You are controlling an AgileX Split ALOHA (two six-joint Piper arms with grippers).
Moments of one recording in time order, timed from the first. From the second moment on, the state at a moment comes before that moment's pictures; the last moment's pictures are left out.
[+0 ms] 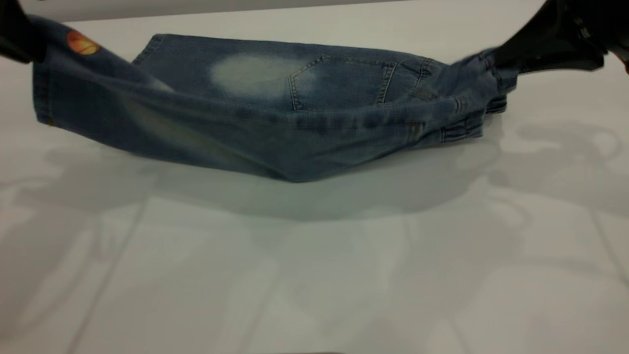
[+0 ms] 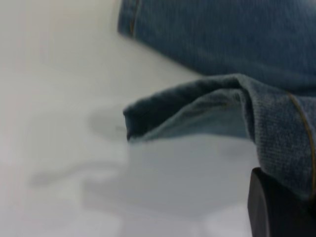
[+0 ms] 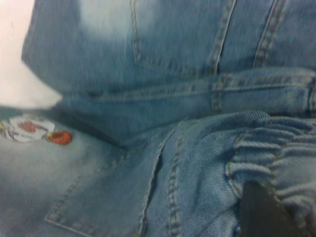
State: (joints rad) left arm -0.10 1.56 -0.86 -0.09 0.32 -0.03; right arm -0.03 1.82 -0.79 1.54 0.65 -1.17
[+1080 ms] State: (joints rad) left arm -0.11 1.96 -1.12 -0.09 -0.07 -0.03; right arm -0.10 2.08 -1.01 1.79 0.55 -1.31
